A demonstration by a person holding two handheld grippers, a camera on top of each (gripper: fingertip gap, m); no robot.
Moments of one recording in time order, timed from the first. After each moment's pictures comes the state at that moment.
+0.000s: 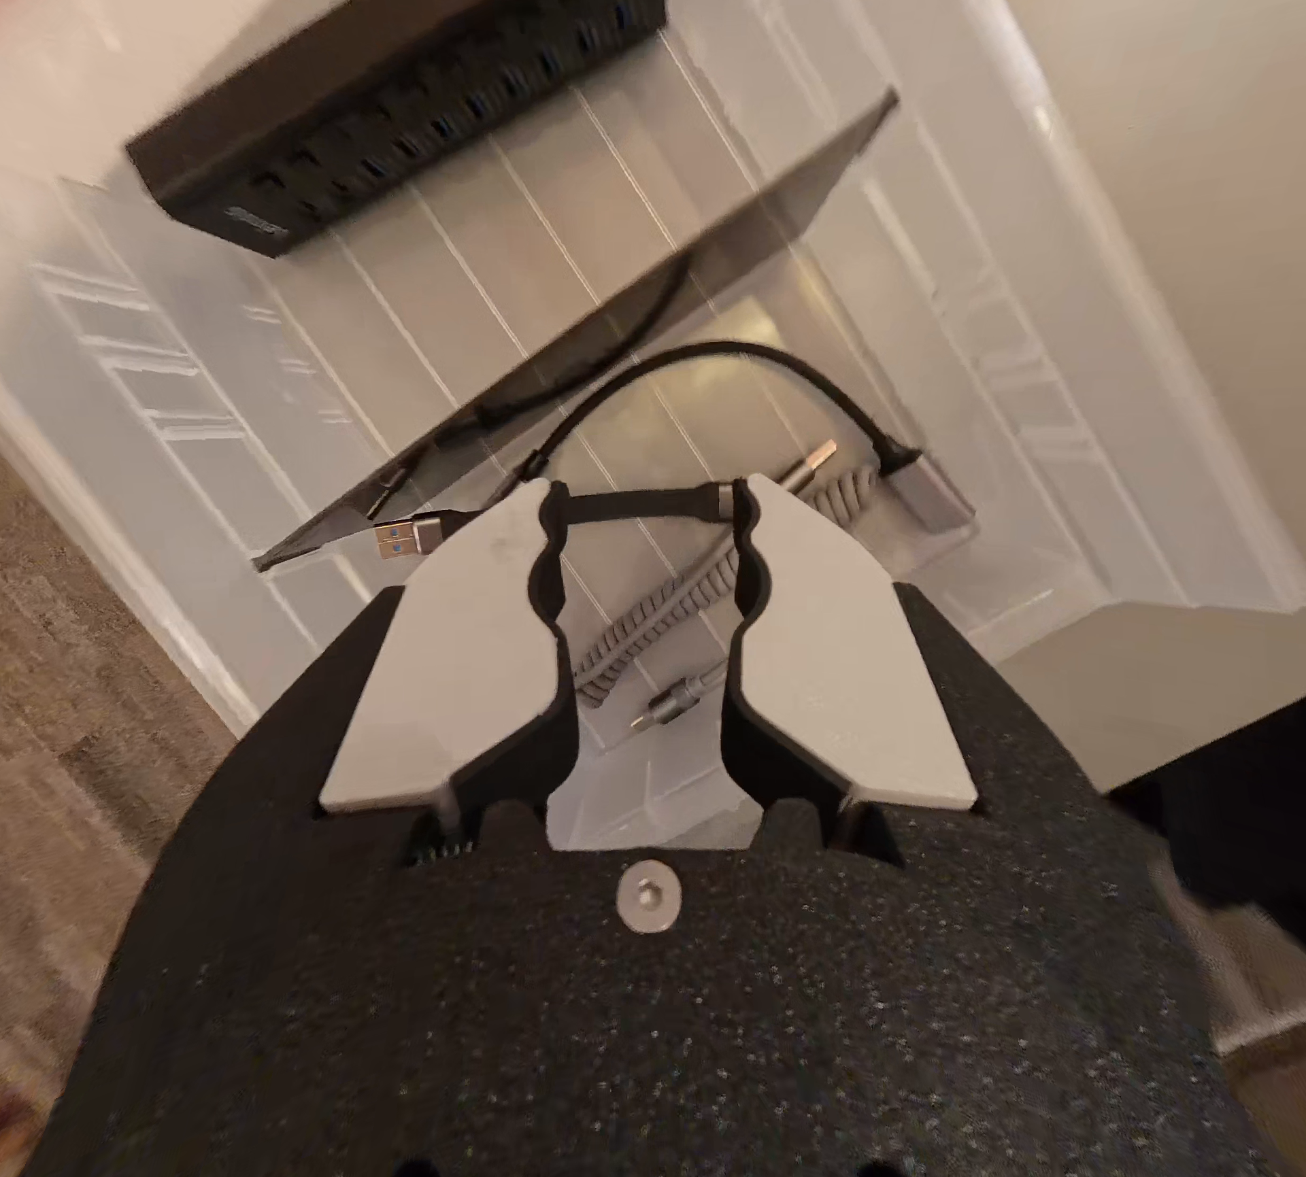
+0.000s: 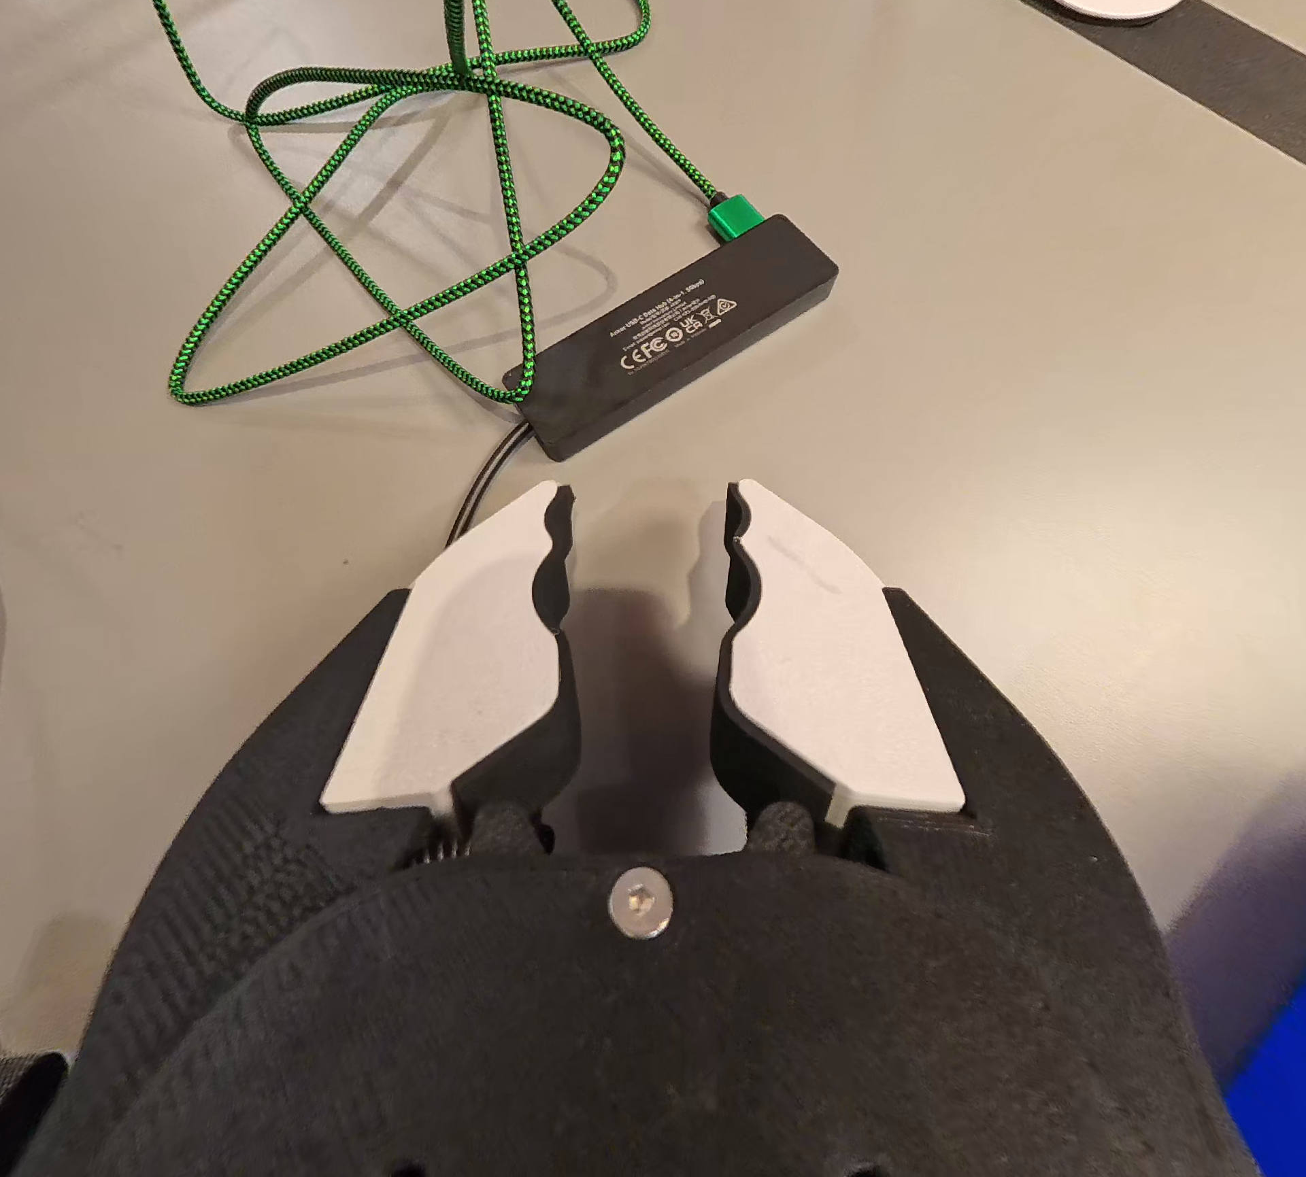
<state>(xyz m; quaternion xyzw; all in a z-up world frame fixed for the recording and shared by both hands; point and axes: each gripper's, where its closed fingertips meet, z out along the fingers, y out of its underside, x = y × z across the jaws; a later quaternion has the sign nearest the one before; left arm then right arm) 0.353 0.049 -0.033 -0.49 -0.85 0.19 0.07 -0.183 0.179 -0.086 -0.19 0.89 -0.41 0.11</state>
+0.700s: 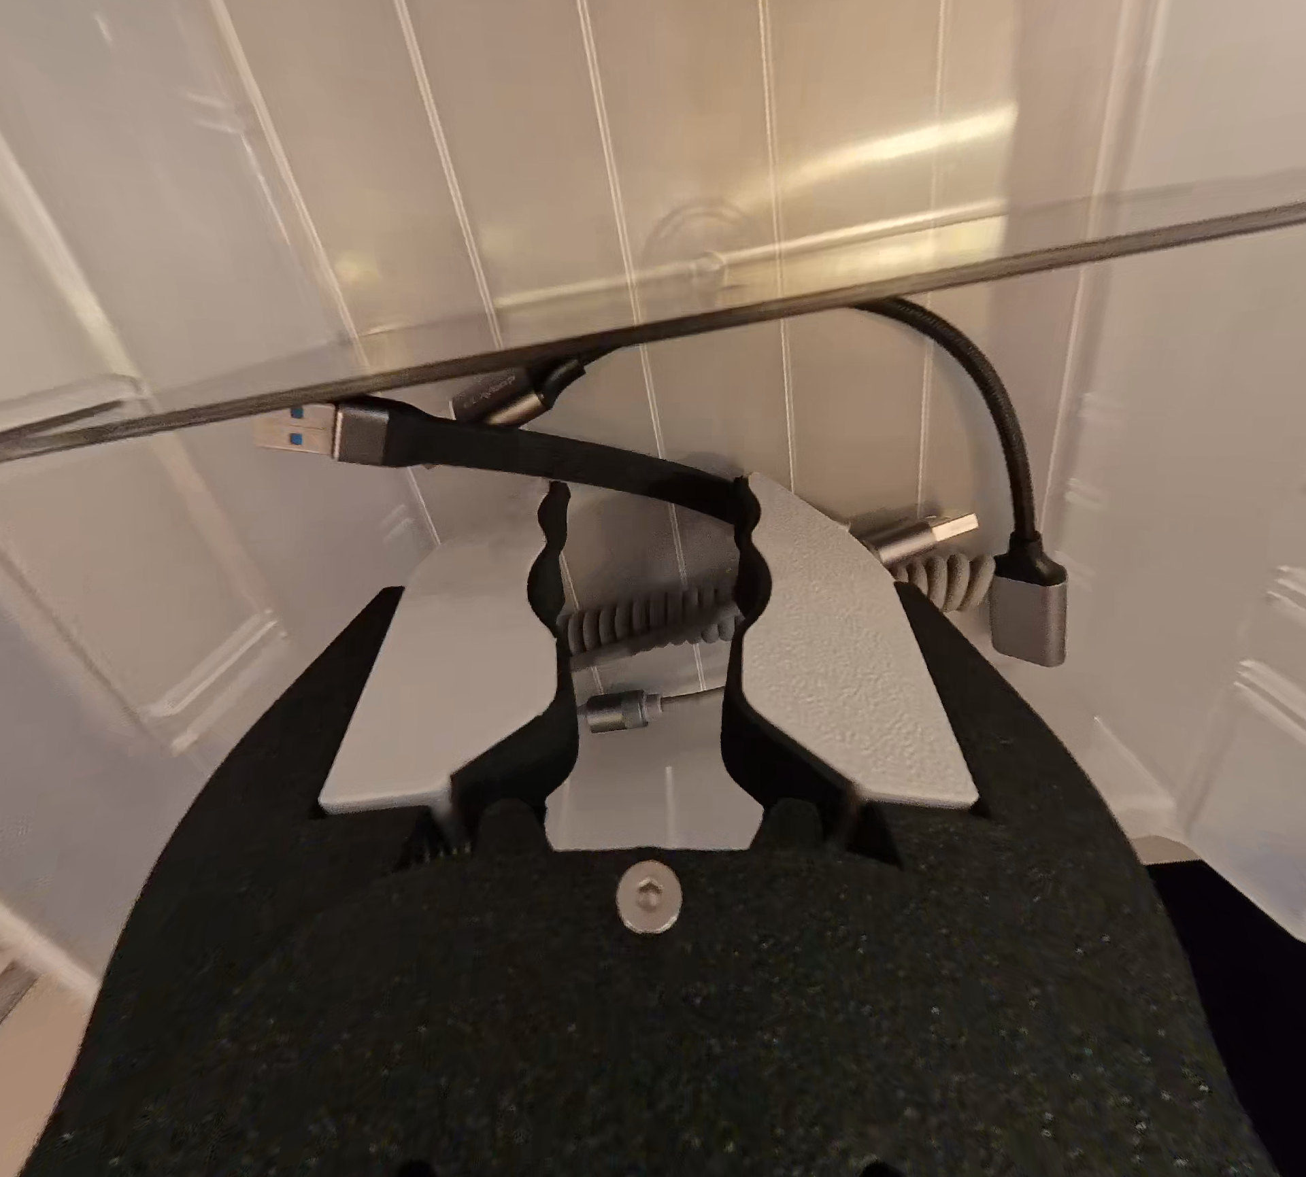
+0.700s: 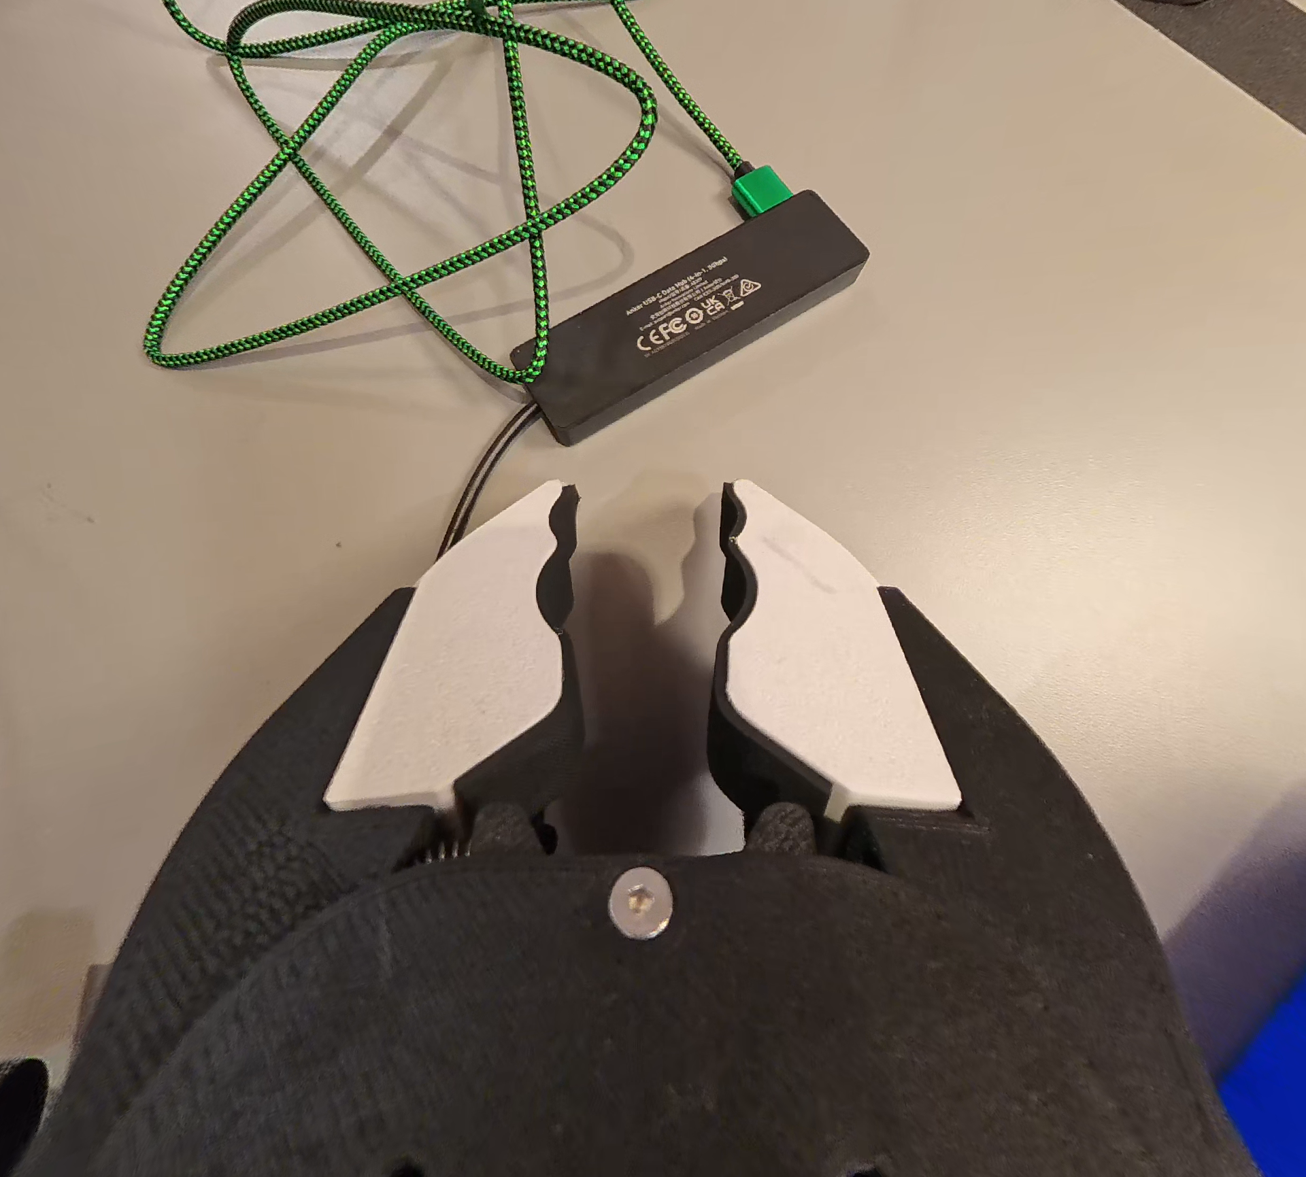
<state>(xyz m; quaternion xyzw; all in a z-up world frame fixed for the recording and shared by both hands) 0.379 0.043 -0.099 -0.30 -0.95 0.05 0.01 -0.179 0.181 -0.093 -0.21 0.89 -0.39 0.10</state>
